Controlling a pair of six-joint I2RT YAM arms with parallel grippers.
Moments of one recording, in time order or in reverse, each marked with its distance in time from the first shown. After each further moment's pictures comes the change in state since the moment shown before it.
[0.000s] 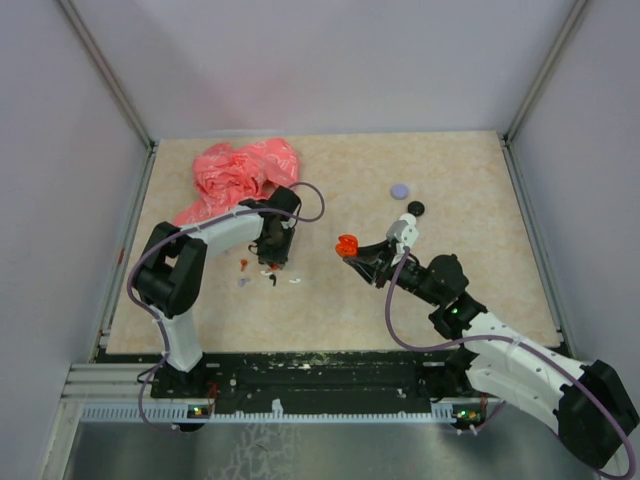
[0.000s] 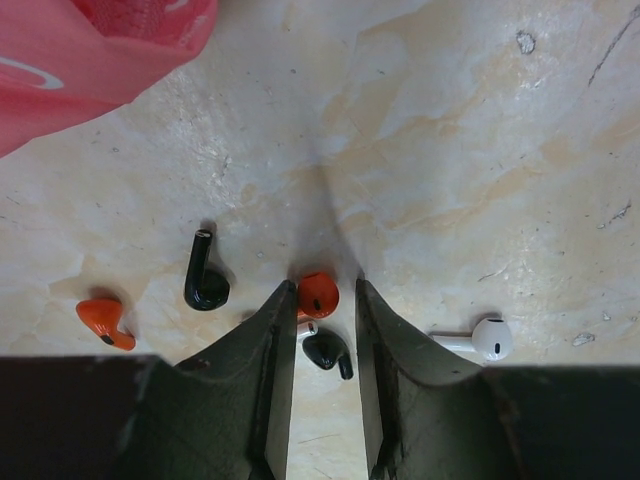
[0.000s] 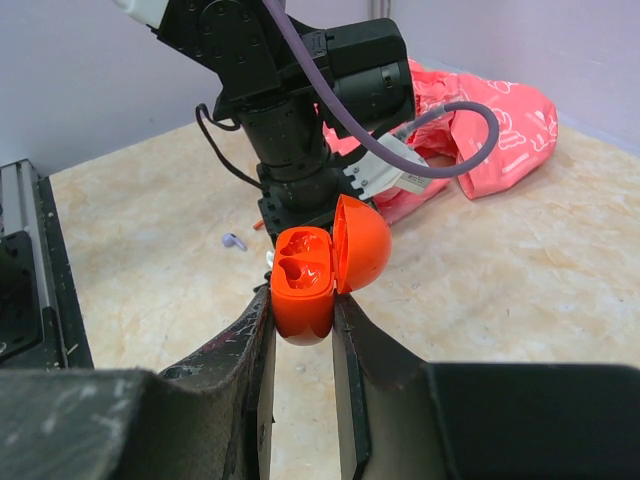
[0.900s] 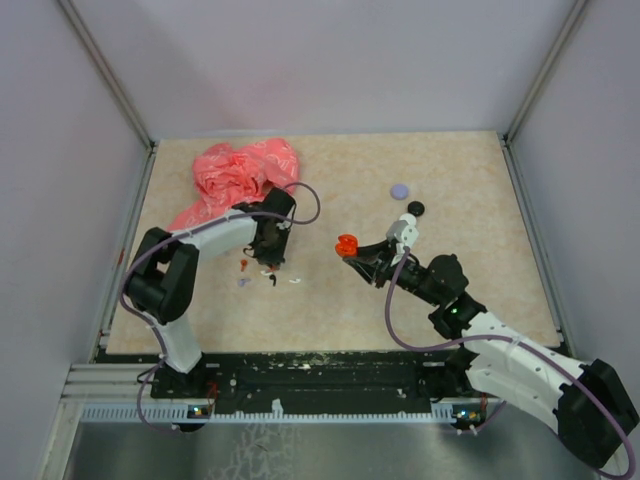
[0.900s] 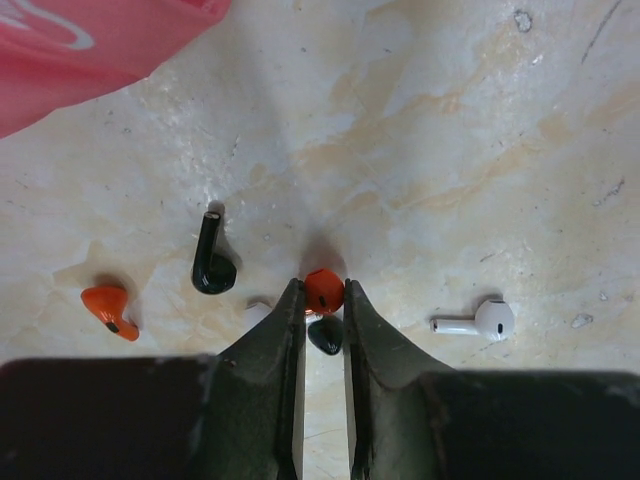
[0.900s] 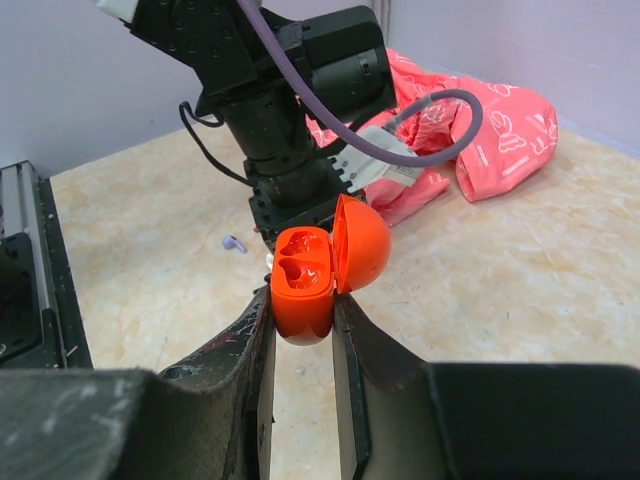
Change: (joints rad) left arm 0.010 -0.041 -0.043 0.026 0.014 0.004; right arm 0.000 0.002 0.000 0.005 -0.001 0.000
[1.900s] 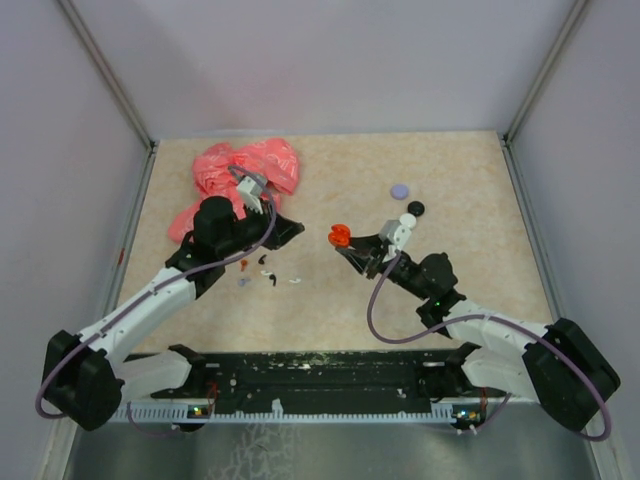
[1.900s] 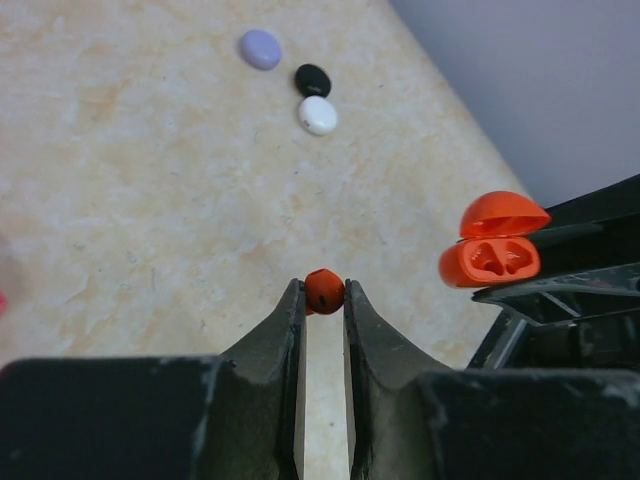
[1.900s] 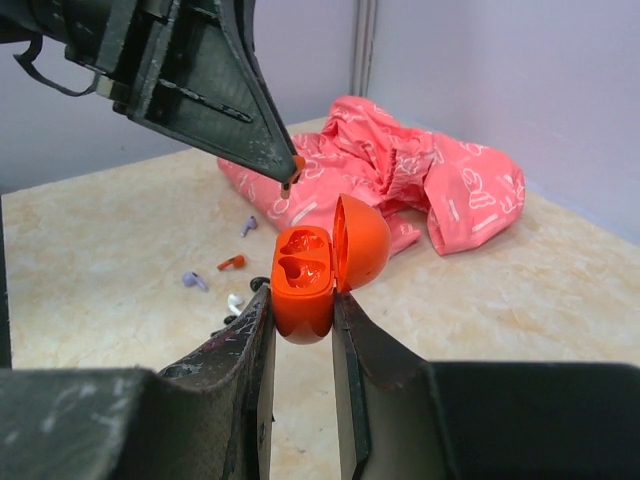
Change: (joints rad) left arm 0.017 -0.689 -0.418 0.769 0.439 -0.157; right arm 0.000 0.256 -0.027 0.390 -0.005 -0.064
